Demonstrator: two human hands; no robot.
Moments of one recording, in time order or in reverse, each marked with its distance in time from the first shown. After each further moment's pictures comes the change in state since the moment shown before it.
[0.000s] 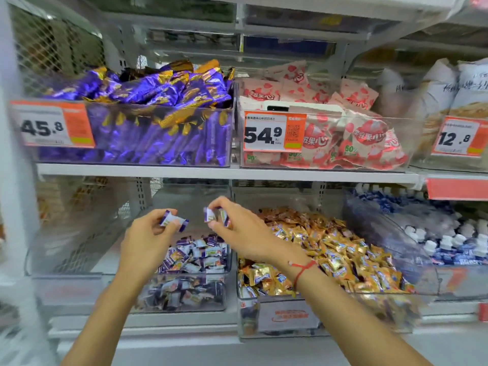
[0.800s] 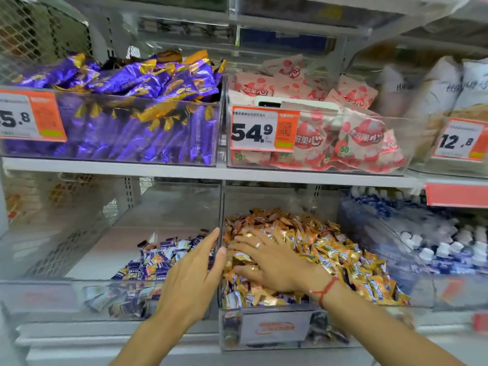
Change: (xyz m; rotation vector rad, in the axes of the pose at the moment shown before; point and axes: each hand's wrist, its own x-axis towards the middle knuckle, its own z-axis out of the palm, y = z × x) left_hand -0.052 0.020 0.077 0.303 -0.249 0.133; right_hand -0.037 0.098 0.007 -0.549 -0.300 0.011
